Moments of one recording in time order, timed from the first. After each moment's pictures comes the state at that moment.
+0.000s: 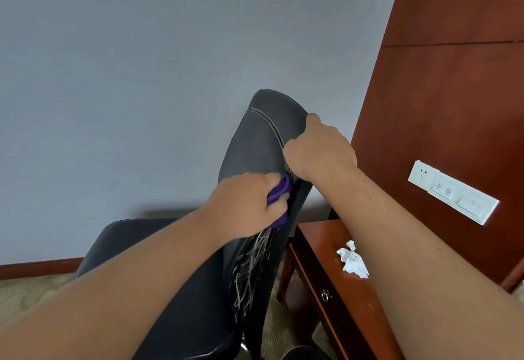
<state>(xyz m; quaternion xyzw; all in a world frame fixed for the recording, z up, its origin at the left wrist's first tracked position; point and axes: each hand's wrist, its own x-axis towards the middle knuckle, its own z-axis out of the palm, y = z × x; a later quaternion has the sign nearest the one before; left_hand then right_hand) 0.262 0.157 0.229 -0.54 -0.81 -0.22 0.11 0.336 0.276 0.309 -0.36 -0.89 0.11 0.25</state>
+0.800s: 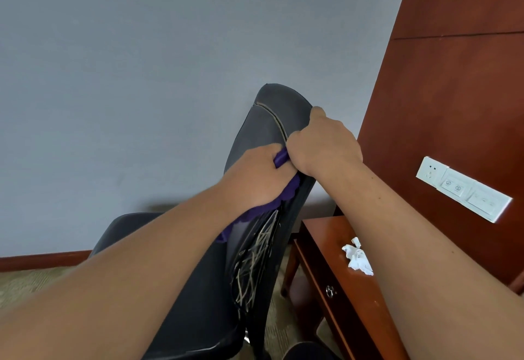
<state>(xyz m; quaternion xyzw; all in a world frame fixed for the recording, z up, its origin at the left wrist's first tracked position) 0.263 0.175 0.255 -0.44 -0.80 -0.41 -0.01 0.335 0.272 0.308 -0.35 -0.89 0.13 0.26</state>
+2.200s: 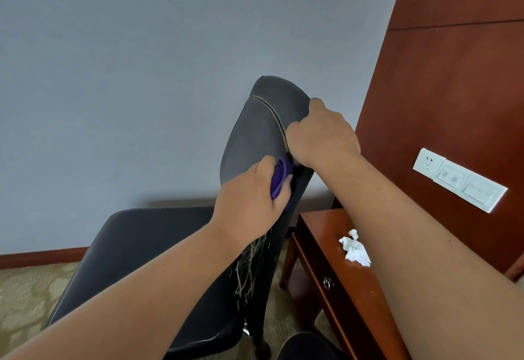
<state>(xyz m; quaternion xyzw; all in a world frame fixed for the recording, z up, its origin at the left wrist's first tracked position) 0.282 0.171 0.193 -0.46 -0.78 -0.35 0.23 0.339 0.281 0.304 -0.34 -0.89 0.14 0.28</state>
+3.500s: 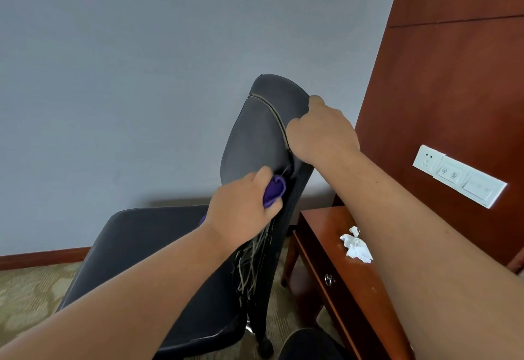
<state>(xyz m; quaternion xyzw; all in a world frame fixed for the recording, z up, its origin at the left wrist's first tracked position) 0.271 0.160 0.183 -0.47 -0.82 -0.26 0.19 0.340 0.278 0.305 -0.33 -0.89 0.15 0.28</state>
